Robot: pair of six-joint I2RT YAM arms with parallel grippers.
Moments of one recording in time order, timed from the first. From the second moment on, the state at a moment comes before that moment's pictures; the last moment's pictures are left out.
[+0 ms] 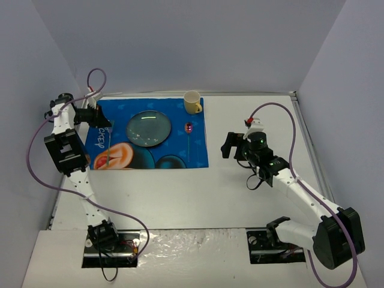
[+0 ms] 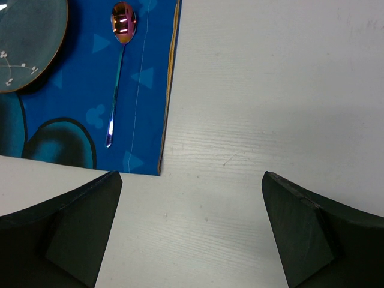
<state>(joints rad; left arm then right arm) 0.39 2.40 2.19 -1.11 0.99 0.83 0.40 1.13 0.69 -0.11 0.05 0.40</state>
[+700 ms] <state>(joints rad) 0.42 2.47 2.18 -1.00 1.01 0.76 0.40 1.18 0.71 -0.12 0.04 0.41</state>
